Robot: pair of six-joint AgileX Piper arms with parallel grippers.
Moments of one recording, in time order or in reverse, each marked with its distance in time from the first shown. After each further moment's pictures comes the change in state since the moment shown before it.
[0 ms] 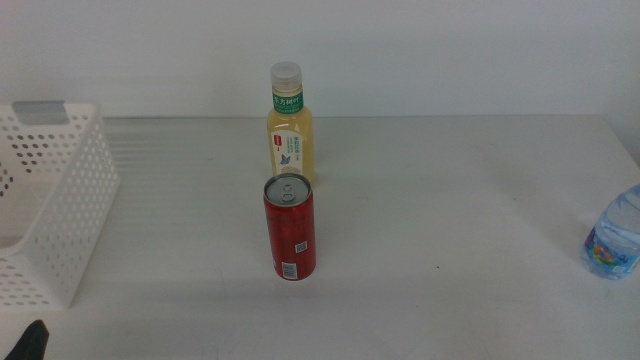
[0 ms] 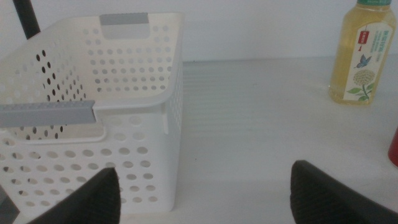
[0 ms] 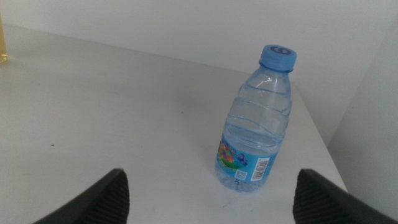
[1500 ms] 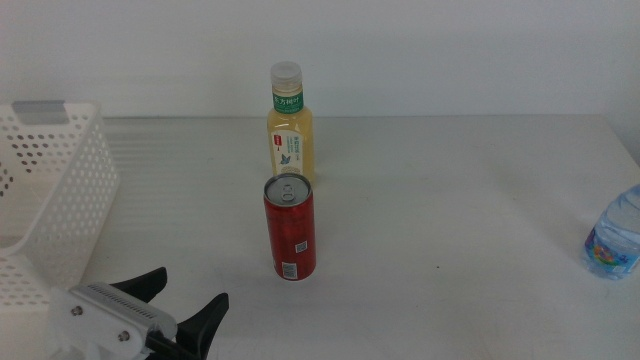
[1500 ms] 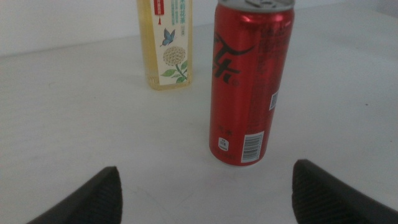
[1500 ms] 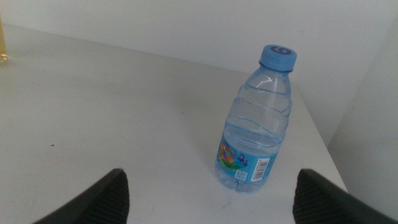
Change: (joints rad) left arm -0.519 1.407 -0.011 -0.021 -1.343 -0.076; right arm 0.000 0.000 0.000 0.000 0.000 0.000
